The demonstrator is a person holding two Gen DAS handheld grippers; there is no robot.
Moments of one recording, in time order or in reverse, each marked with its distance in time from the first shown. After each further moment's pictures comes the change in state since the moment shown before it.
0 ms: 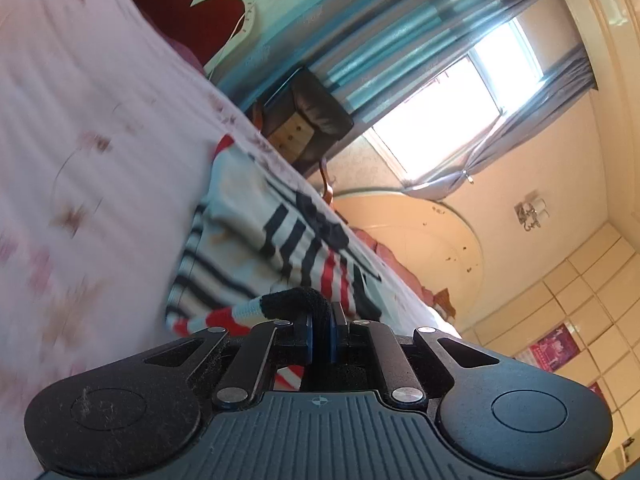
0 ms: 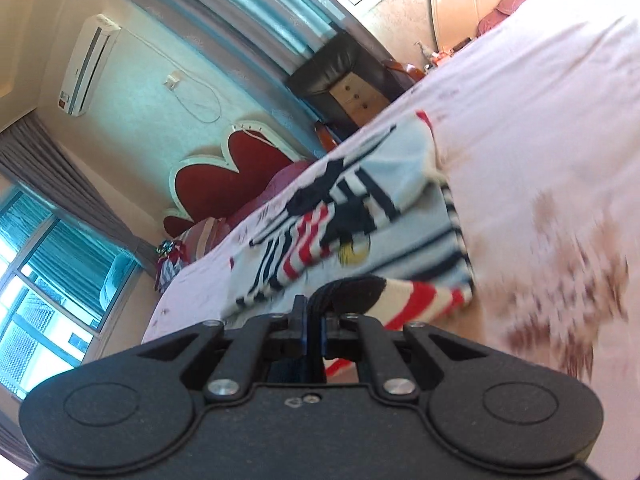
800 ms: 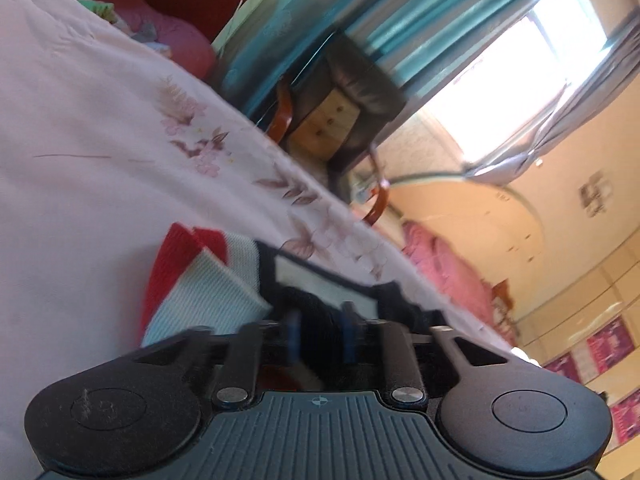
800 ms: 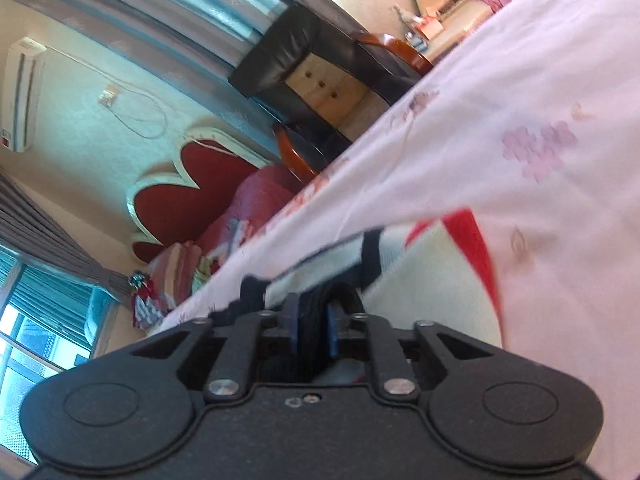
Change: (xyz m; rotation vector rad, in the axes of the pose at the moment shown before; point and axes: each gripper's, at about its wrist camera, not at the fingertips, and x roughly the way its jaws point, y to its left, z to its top) left arm 0.302 0.049 0.144 0.042 0.080 0.092; right arm 0.281 -0.108 0.185 0.117 0.061 0.001
